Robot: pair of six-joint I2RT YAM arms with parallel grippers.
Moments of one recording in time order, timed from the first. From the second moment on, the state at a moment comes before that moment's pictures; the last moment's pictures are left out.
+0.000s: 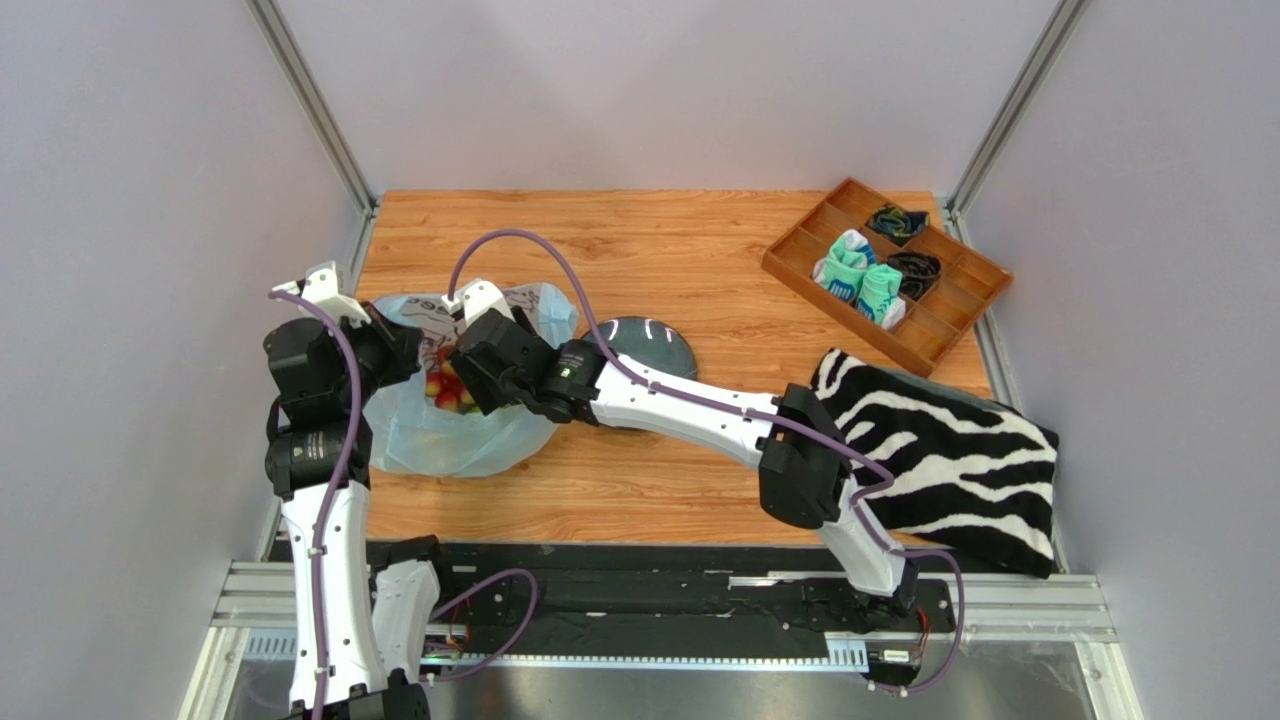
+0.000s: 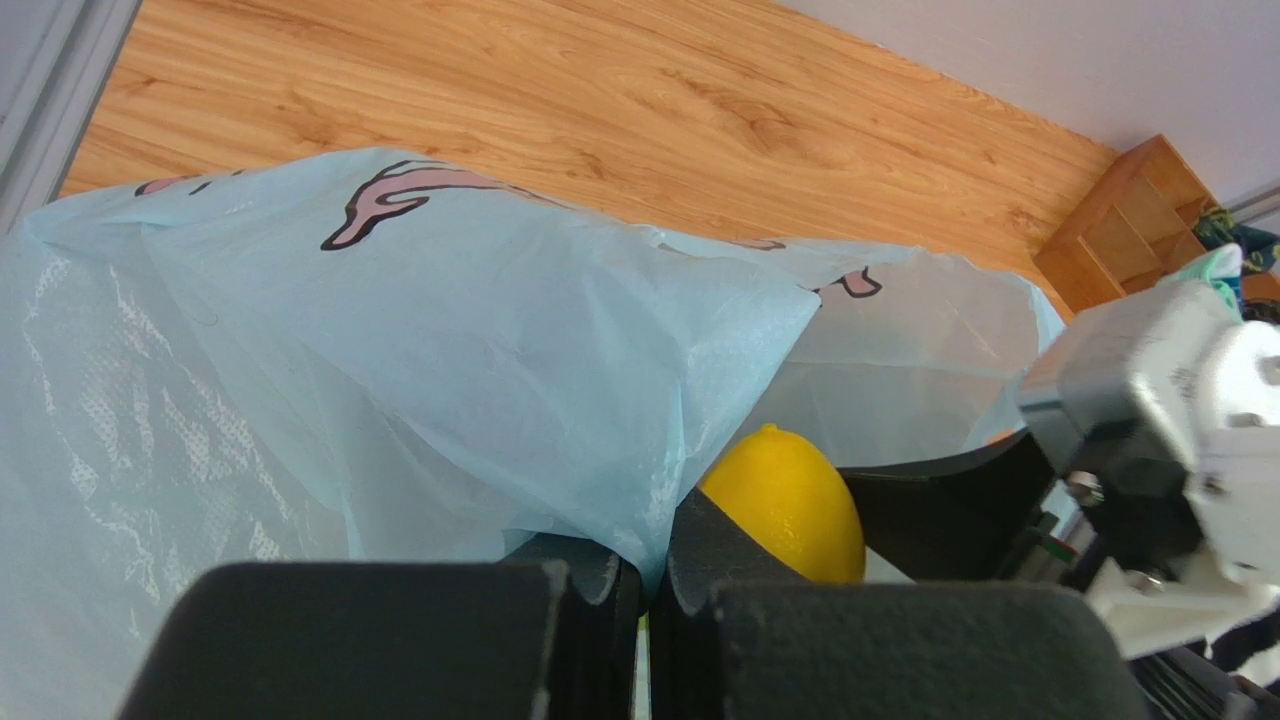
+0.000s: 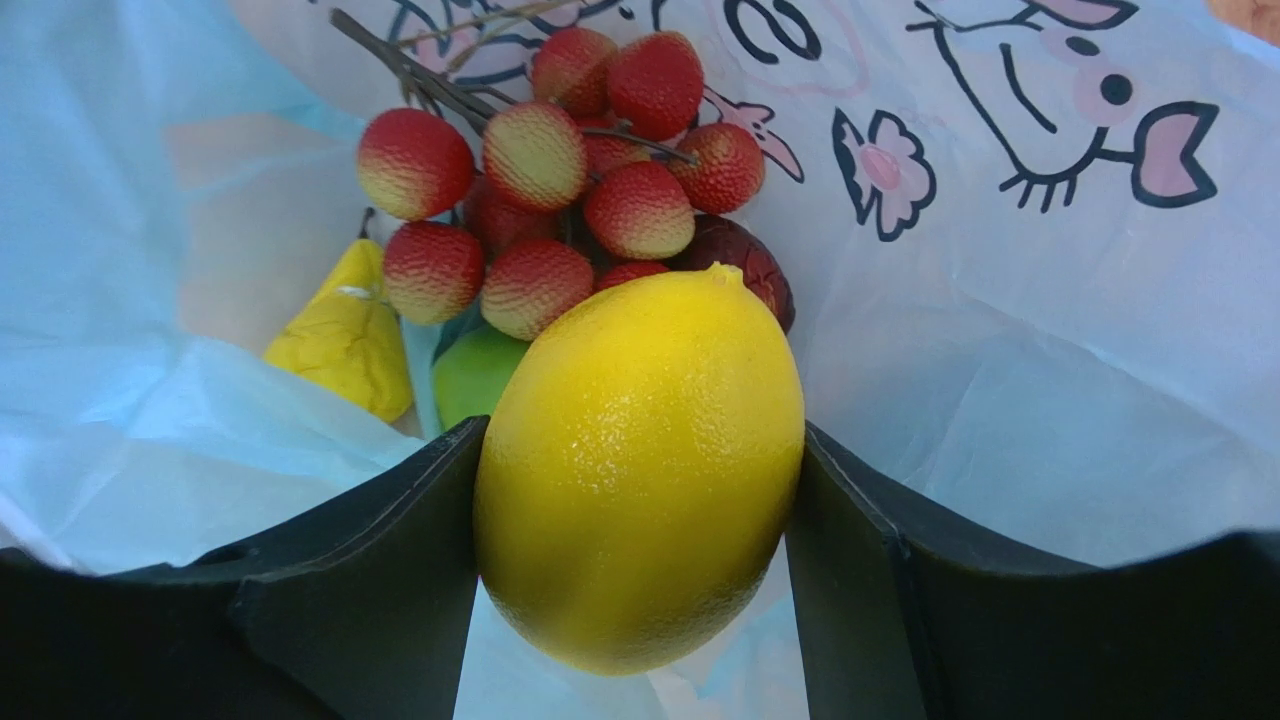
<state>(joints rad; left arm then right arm) 0.26 0.72 0.87 -0.48 0.34 -0.30 1.17 2.17 2.04 -0.50 0.37 0.27</state>
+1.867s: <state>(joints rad) 0.26 0.73 0.87 -0.48 0.36 -0.30 1.07 1.56 1.58 -0.19 0.16 0.21</state>
